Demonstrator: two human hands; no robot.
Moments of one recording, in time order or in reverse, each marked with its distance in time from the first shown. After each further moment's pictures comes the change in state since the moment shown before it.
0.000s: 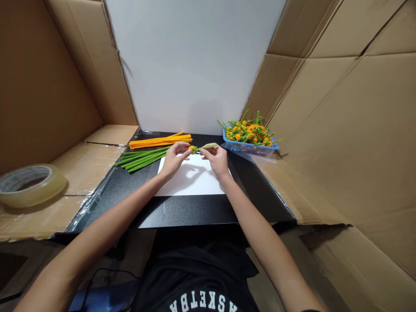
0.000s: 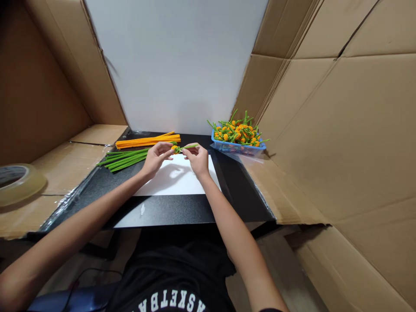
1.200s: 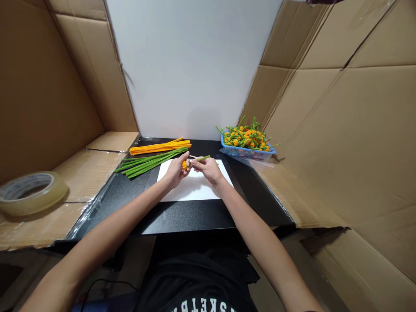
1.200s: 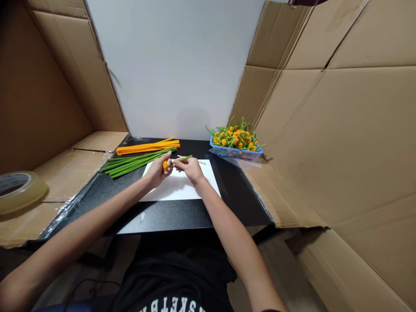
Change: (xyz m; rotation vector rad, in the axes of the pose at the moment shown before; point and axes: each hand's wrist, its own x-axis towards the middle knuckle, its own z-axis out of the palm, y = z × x) left_hand -0.008 0.017 0.016 -0.386 -0.033 -0.479; right_hand -0.002 0.011 0.013 0.212 -0.251 0.234
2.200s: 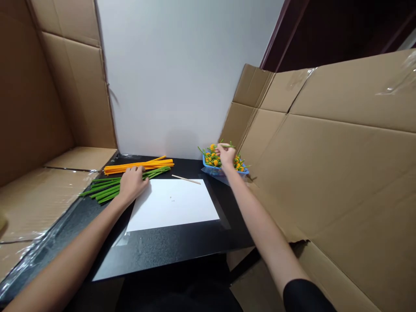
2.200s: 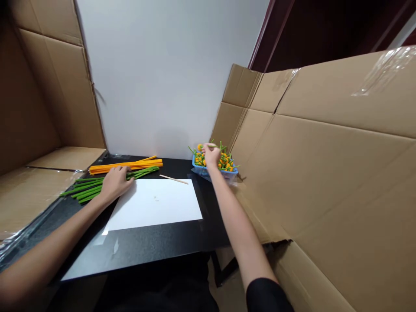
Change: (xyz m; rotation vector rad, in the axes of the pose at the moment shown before) left_hand 0.037 0.025 -0.097 1.741 0.482 0.451; right_hand 0.082 -0.100 -0.126 -0.465 0.767 -0.328
